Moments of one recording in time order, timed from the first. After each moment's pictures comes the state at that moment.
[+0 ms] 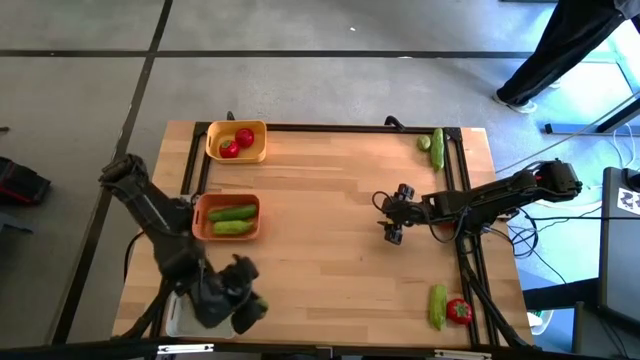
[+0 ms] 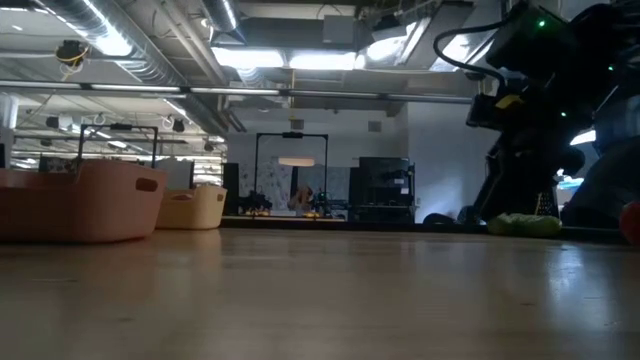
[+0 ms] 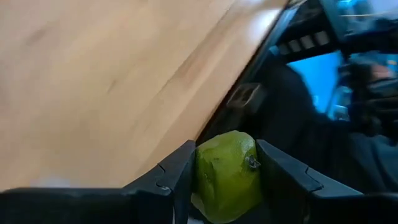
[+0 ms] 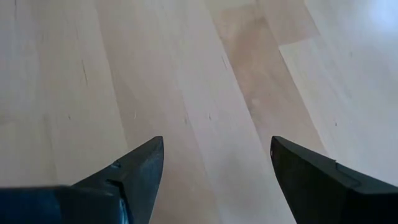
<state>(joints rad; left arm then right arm) -0.85 1.49 1.24 -0.67 -0.37 -1.57 0.11 1.23 0.48 -0.22 0.31 0.29</state>
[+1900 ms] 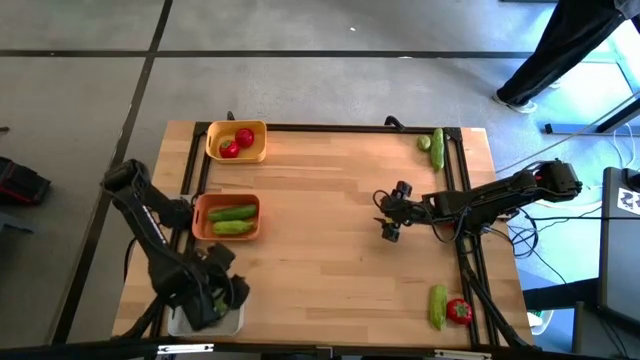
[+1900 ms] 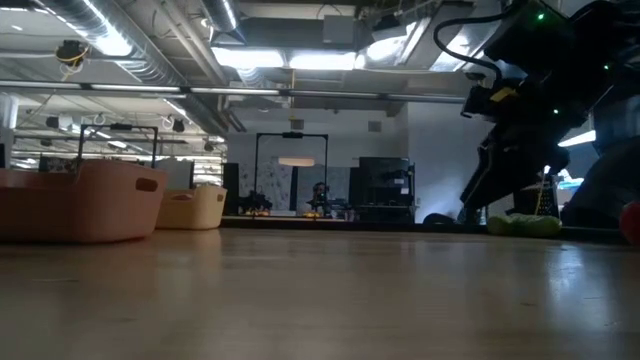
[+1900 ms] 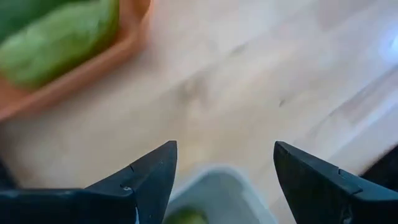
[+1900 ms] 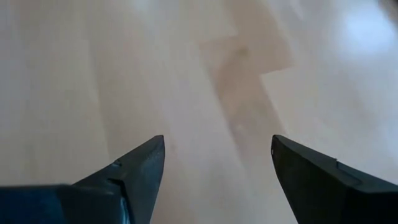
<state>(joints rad) -0.94 1.55 1.24 -1.23 -0.47 -1.98 0.11 1.23 0.48 -0.15 0.38 0.24</state>
